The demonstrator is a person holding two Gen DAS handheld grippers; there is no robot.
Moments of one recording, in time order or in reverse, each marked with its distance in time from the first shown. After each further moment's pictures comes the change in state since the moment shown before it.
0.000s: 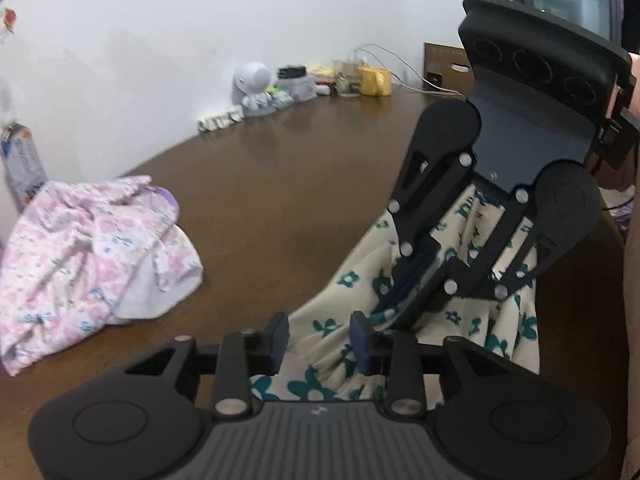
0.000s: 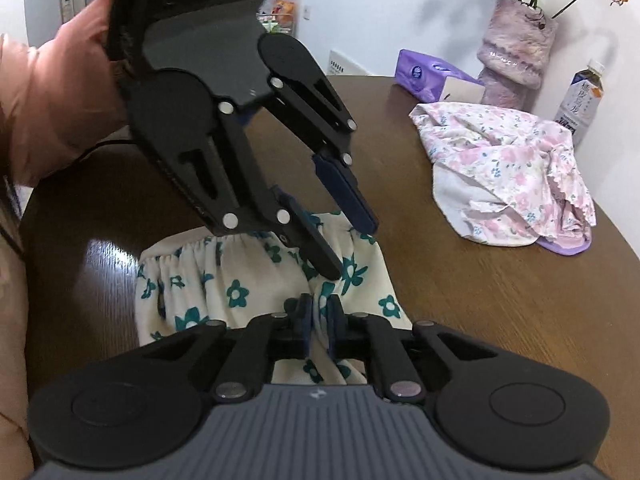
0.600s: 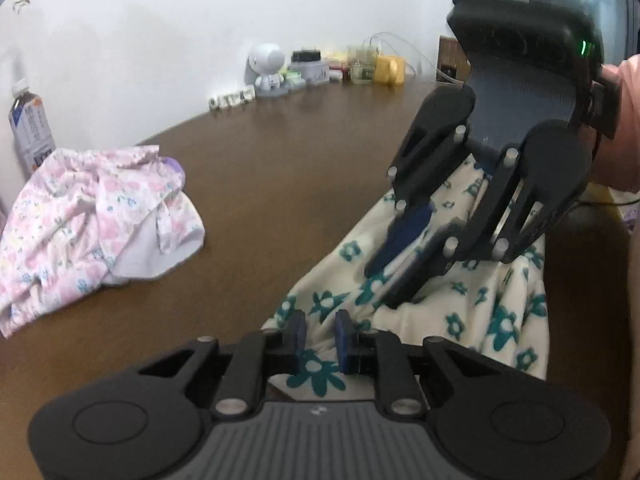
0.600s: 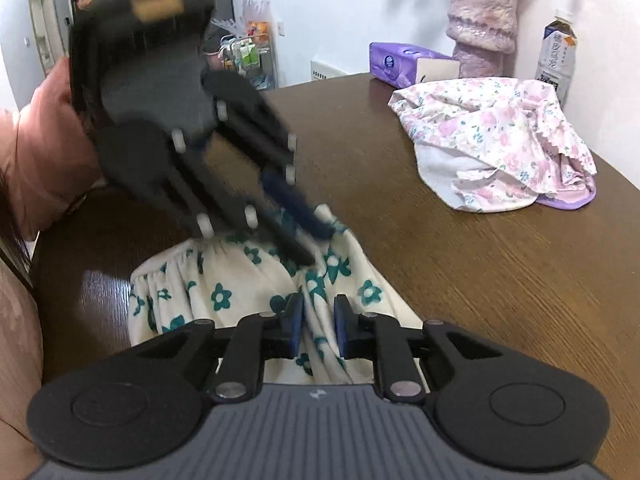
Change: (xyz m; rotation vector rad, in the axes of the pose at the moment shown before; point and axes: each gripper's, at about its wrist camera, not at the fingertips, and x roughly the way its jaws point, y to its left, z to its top) left arm 0.005 0.000 -0.018 -0.076 -0.001 0.028; right arm -0.009 -0.022 -0.015 0.171 -0.068 0.049
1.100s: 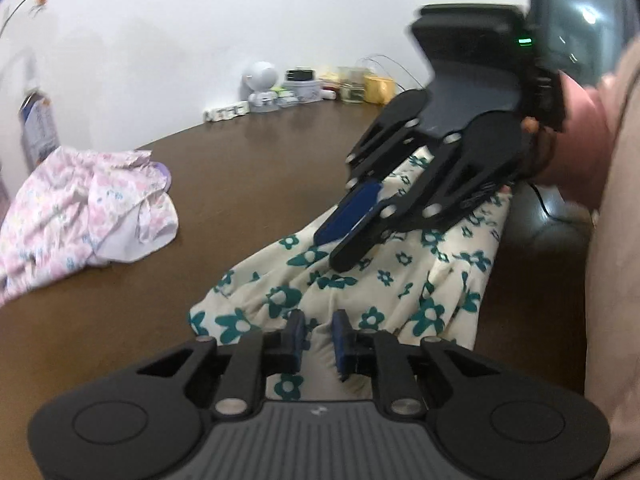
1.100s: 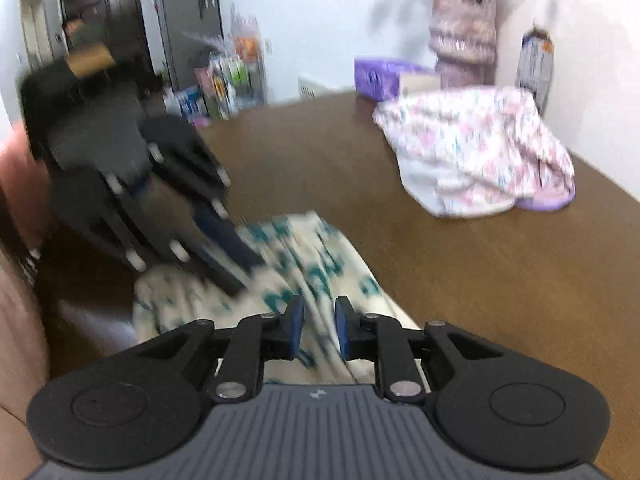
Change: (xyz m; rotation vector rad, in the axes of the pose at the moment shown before) left arm -0.027 -0.039 -0.011 -0.028 -0.045 0.004; right arm -0.016 0.003 -0.005 0.021 -0.041 -0.005
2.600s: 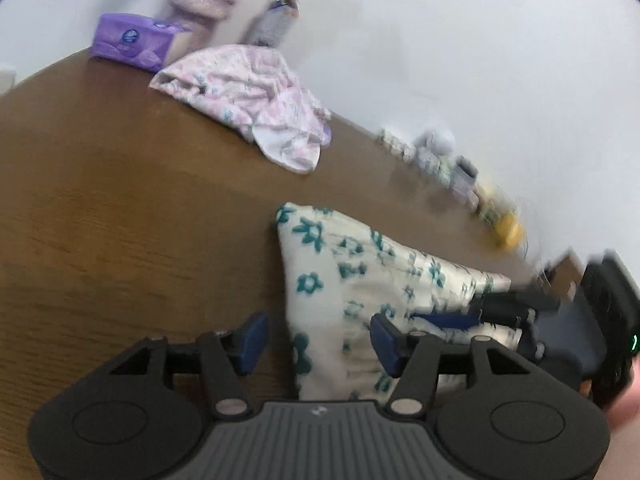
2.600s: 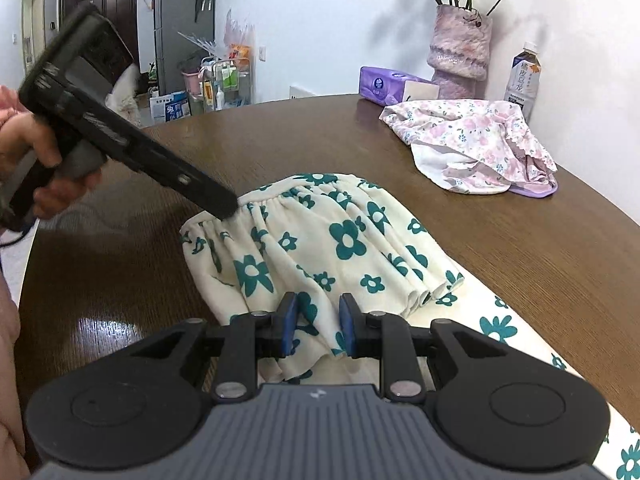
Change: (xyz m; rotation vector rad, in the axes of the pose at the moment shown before) left arm -0.040 0.000 -0.065 -0.901 -0.218 0.137; right arm -0.014 0.057 -0.055 -0.050 -0.052 -0.118
